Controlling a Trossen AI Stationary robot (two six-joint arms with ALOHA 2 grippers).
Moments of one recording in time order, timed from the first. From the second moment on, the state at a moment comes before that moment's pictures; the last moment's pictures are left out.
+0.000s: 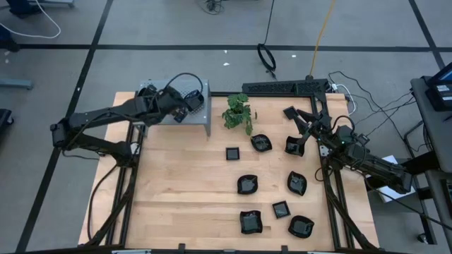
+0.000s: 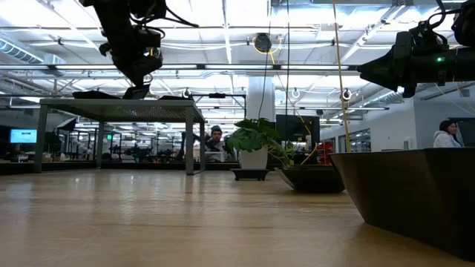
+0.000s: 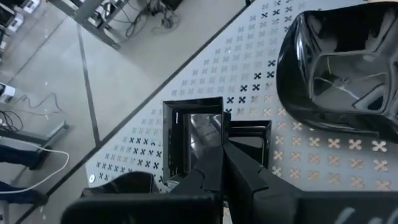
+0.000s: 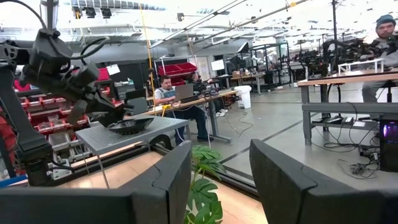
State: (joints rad) left arm 0.40 1.21 1.03 -0.82 -0.75 -0.20; right arm -0.46 0.03 0.02 0.21 0.21 0.14
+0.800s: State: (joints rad) left arm 0.40 1.21 1.03 -0.84 -0.71 -0.19; right arm -0.46 0.03 0.02 0.21 0.21 0.14
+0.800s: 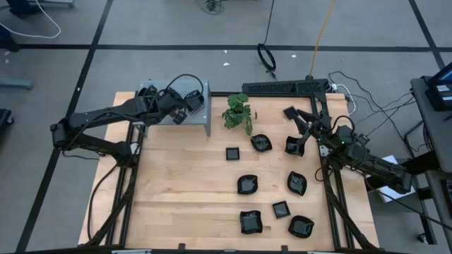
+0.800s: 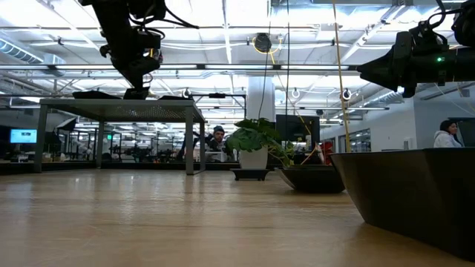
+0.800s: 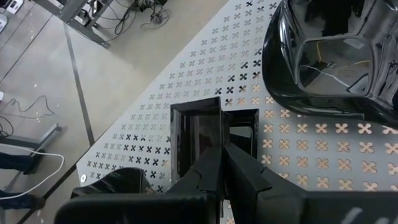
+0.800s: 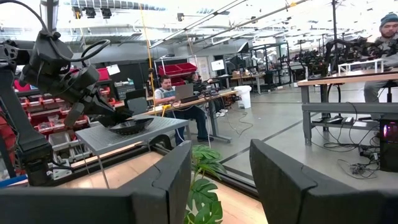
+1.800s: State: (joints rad) left arm 0.23 1.20 1.03 -0.57 -0.35 -0.37; right arm -0.46 0.03 0.02 0.21 0.21 0.14
